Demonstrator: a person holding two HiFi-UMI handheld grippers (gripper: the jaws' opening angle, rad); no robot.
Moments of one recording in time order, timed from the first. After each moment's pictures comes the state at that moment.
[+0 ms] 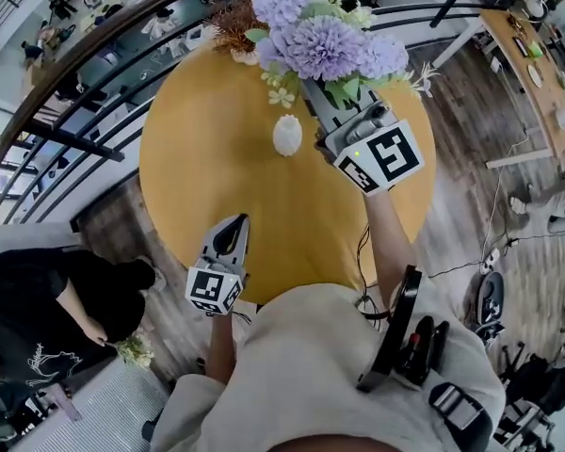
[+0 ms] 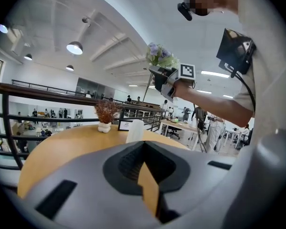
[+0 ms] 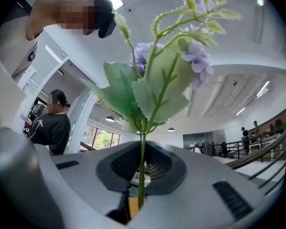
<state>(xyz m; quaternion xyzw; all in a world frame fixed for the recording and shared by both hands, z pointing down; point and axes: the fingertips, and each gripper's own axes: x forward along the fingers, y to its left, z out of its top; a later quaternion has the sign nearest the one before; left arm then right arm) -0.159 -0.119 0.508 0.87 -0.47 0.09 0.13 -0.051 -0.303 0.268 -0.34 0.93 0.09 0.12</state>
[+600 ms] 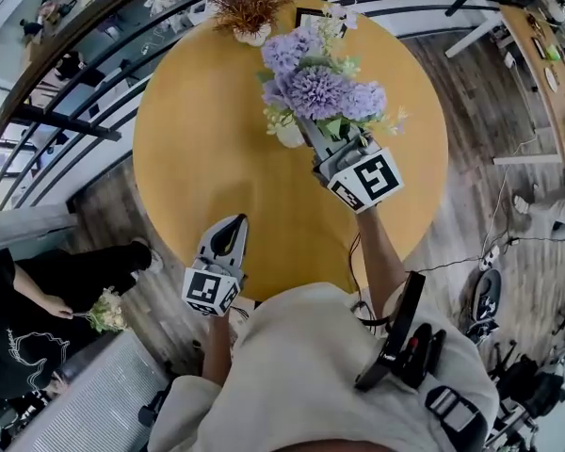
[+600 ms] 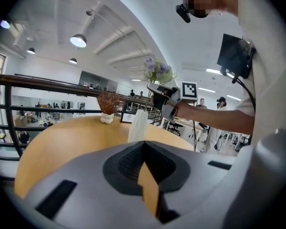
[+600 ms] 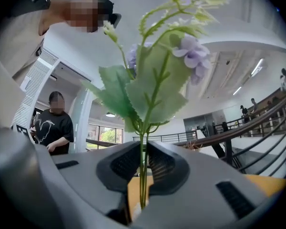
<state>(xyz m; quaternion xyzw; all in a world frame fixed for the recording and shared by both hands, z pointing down) -0.170 -0.114 0.529 0.86 -0.47 0.10 0.17 -0.070 -0.299 0.394 -0.33 0.94 0.00 0.09</state>
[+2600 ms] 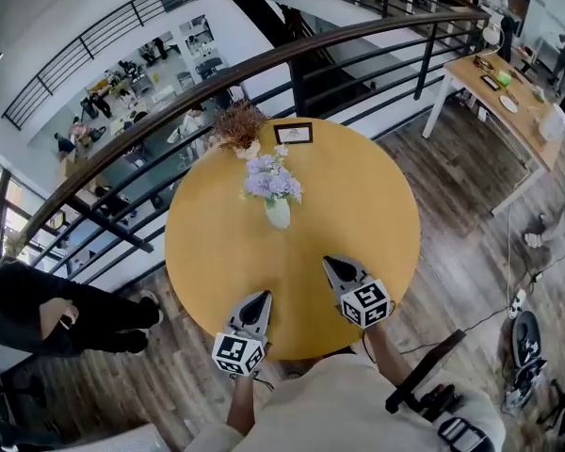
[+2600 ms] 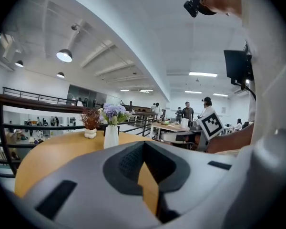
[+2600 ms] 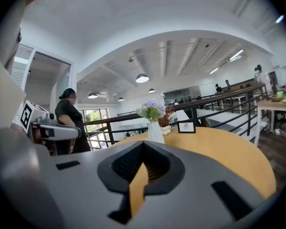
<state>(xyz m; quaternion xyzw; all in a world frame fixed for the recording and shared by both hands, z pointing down) -0.095 -0.065 0.499 0.89 -0.44 0.09 0.09 0.041 -0.137 0.537 -0.43 0.89 -0.15 -0.04</state>
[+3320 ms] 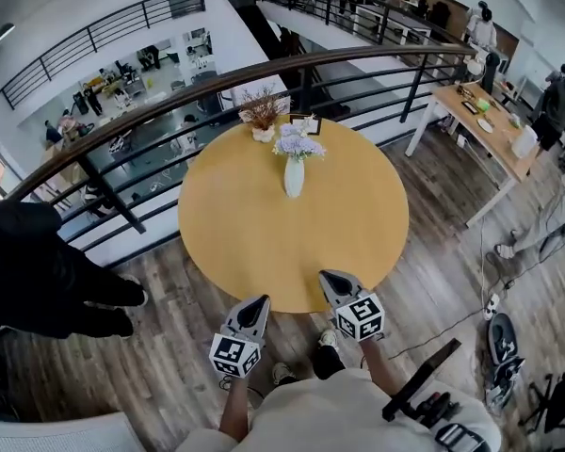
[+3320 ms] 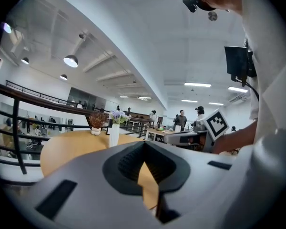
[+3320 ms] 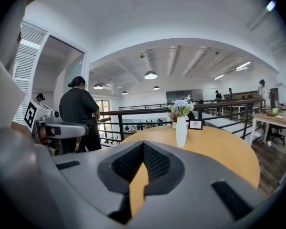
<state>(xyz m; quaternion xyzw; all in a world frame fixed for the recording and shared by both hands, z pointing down) -0.155 0.053 0.480 0.90 -0.42 0.04 0.09 -0.023 0.000 0.505 -0.44 0.89 -0.12 -0.09</state>
